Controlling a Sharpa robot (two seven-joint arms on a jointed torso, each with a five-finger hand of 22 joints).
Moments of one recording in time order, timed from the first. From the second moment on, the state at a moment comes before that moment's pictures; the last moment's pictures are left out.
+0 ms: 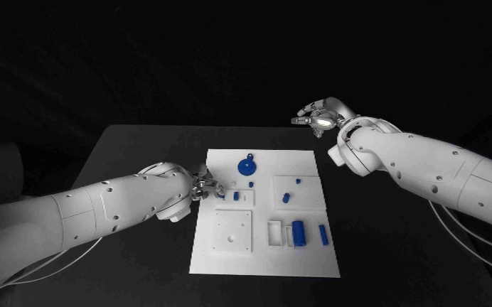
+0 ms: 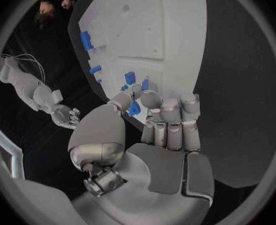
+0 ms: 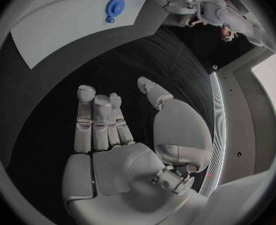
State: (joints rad) left arm 1.24 -0.60 -0.24 1.20 -0.94 -0.19 -0.39; left_hand 0.88 -0.02 0.60 -0.21 0.41 1.11 0.03 0.35 0.68 1.38 -0.08 1.02 0.63 1.22 -0.16 1.34 0.77 0.08 1.01 -0.16 1.14 1.31; right arm 1.27 -0.64 0.00 1.15 -0.89 -0.46 -0.08; right_hand 0.94 -0.21 0.51 -0.14 0.30 0.80 0.16 0.24 0.47 0.97 0.05 1.16 0.93 1.23 -0.05 1.18 1.00 0.22 1.16 -0.01 0.81 1.31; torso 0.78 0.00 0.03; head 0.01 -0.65
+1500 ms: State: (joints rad) left arm 1.23 -0.58 -0.24 1.18 -0.96 -0.16 -0.38; left_hand 0.88 -0.02 0.60 -0.22 0.41 1.11 0.03 0.35 0.68 1.38 -0.09 1.03 0.63 1.22 -0.17 1.35 0.77 0.07 1.01 -0.16 1.14 1.31; right arm 1.27 -0.64 0.01 1.15 -0.89 -0.46 -0.08; right_hand 0.94 -0.21 0.51 -0.14 0.31 0.80 0.16 0.24 0.47 0.97 0.05 1.16 0.93 1.23 -0.05 1.18 1.00 0.22 1.16 -0.01 0.81 1.31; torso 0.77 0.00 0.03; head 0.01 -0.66
